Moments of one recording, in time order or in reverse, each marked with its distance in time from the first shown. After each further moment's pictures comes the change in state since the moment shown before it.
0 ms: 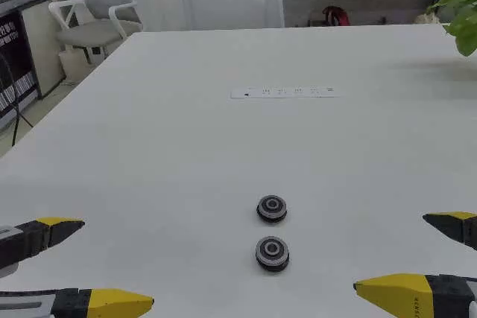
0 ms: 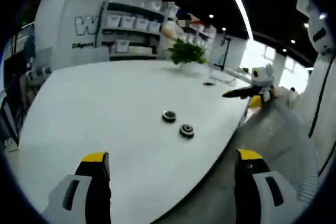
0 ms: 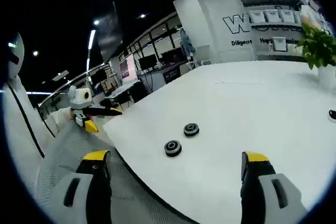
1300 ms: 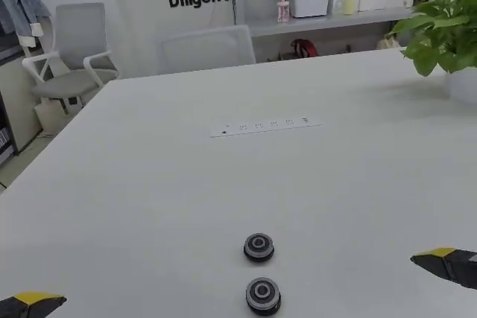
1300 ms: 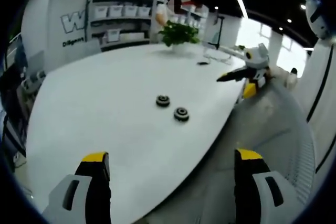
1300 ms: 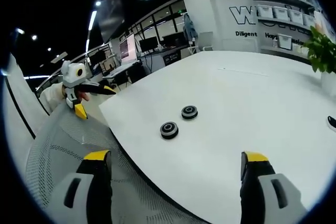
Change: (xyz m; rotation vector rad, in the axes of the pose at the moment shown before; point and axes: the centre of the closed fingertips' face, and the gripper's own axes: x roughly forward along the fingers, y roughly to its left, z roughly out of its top) left arm -0.005 -0.009 -0.010 0.071 0.107 -0.009; right arm 0.002 0.002 -0.005 -0.013 0.022 0.002
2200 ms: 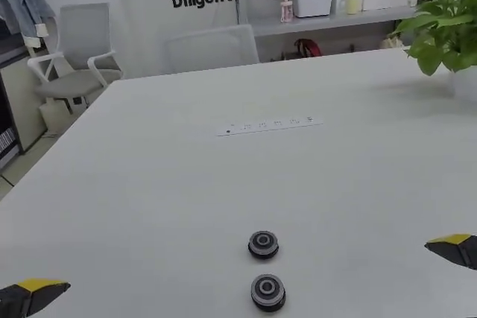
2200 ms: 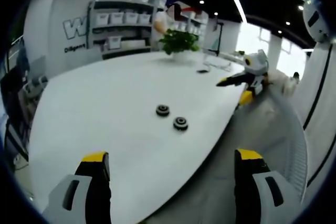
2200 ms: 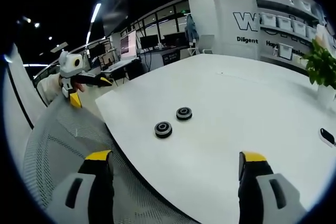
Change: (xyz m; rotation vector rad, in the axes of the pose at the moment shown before) left arm -0.010 -0.004 0.020 0.015 -0.075 0.013; right arm -0.009 -0.006 0.005 -0.080 -0.002 -0.034
